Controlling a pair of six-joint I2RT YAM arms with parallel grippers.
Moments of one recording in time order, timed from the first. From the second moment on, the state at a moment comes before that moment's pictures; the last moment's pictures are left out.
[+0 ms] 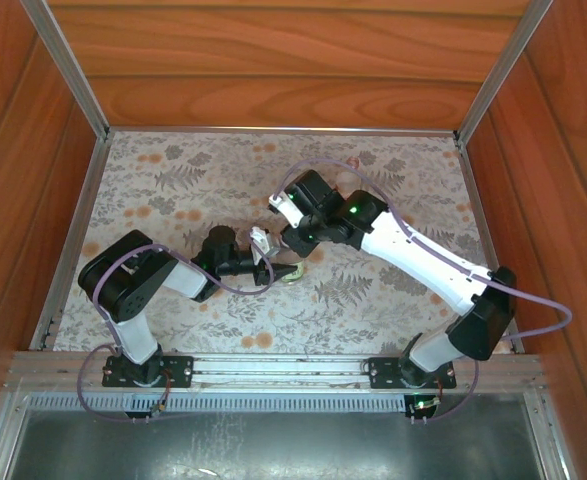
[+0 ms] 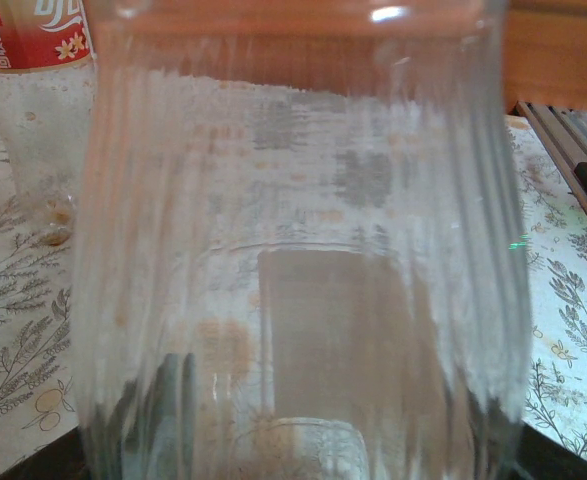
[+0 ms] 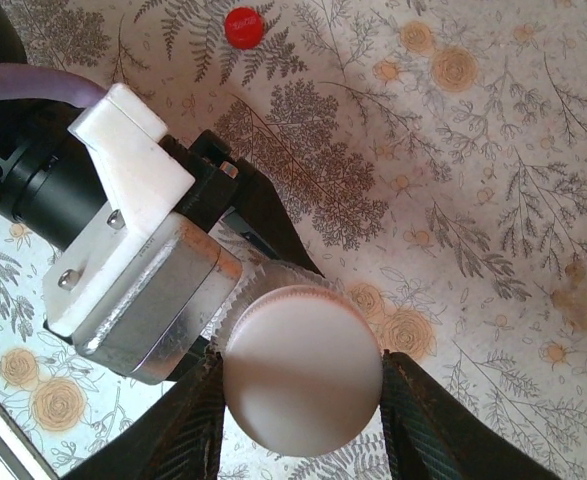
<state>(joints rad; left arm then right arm) -0.67 1.76 0.48 1.01 0.71 0.11 0.91 1.52 1.47 -0.97 0.03 -0.05</state>
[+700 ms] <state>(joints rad) -0.67 1.76 0.48 1.01 0.71 0.11 0.91 1.59 1.57 -1.08 0.03 -0.01</state>
